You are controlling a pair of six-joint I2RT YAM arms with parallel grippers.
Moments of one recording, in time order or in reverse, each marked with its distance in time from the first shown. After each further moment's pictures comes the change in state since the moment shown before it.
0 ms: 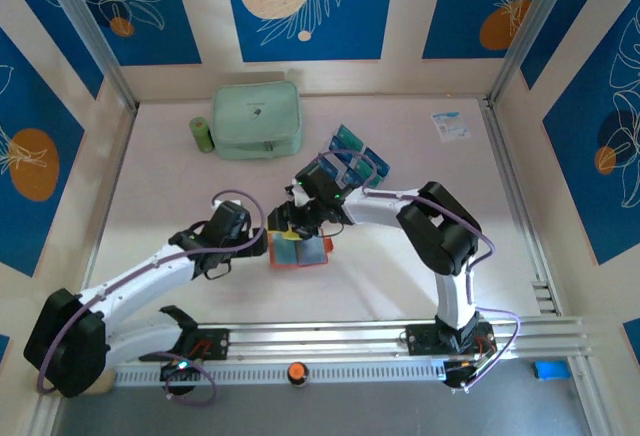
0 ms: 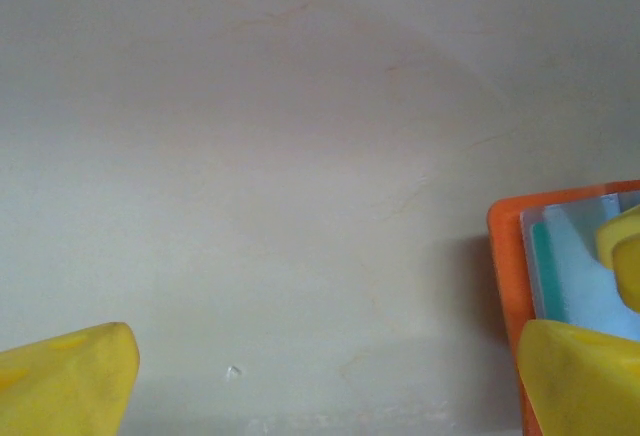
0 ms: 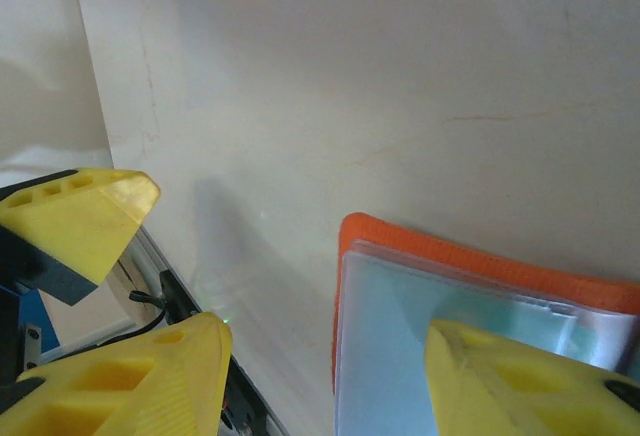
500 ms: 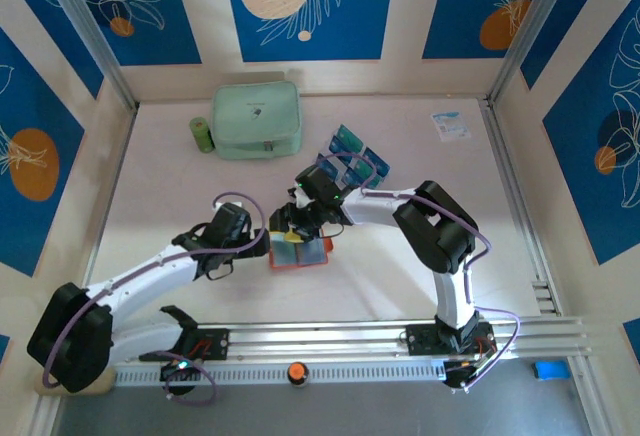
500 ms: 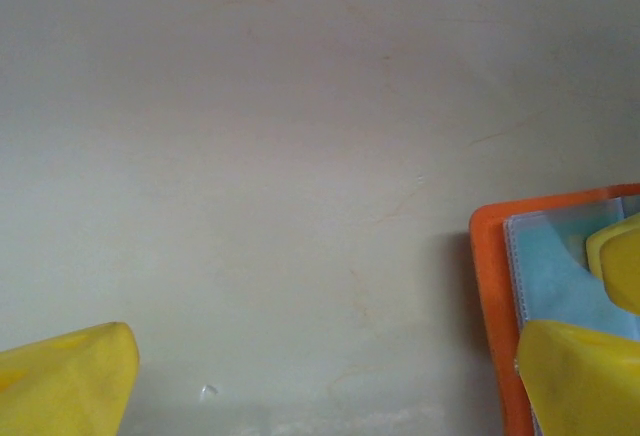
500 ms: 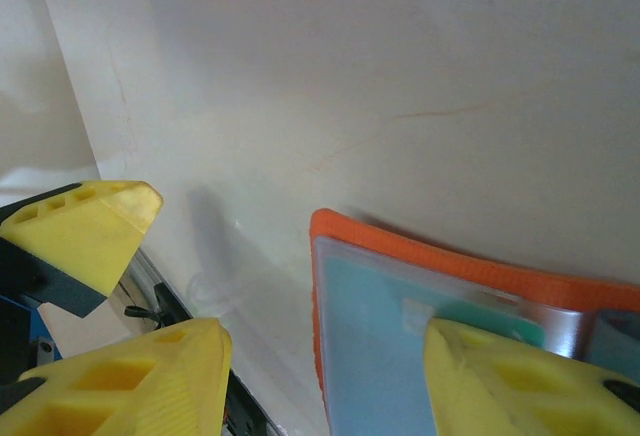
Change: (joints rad) left arm 0.012 0.039 -0.040 0.095 0.047 -0.015; right arm -0.003 0.015 -0.002 -0.010 0.013 0.051
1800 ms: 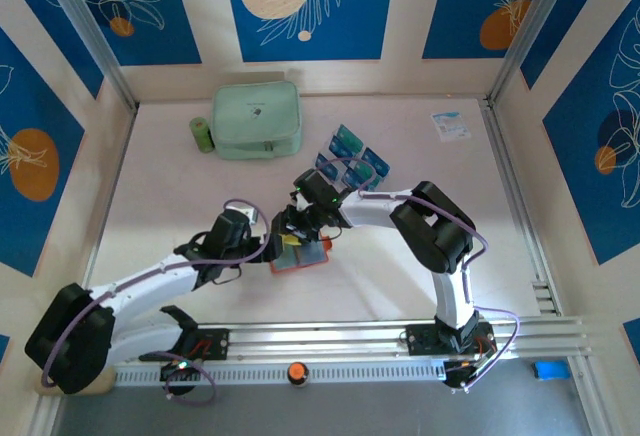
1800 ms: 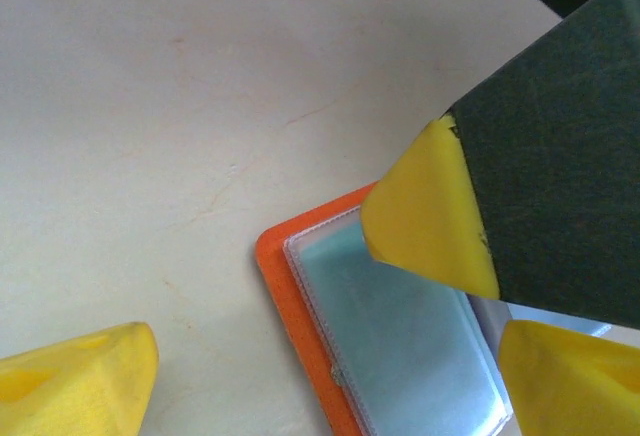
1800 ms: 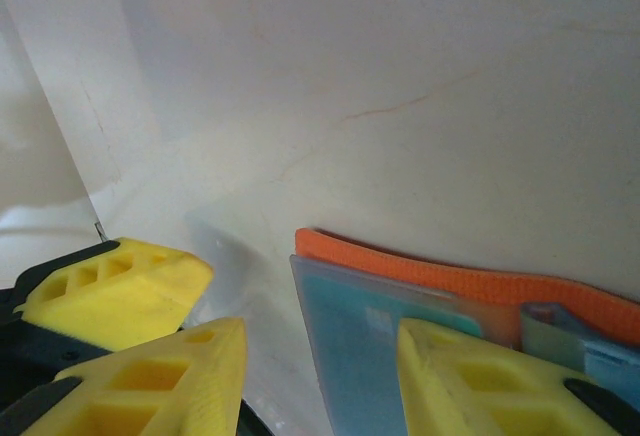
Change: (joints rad) left arm -0.030 -0.013 -0.105 0.250 0.192 0.020; right arm 0.005 0.011 -0.010 0.009 0.045 0.090
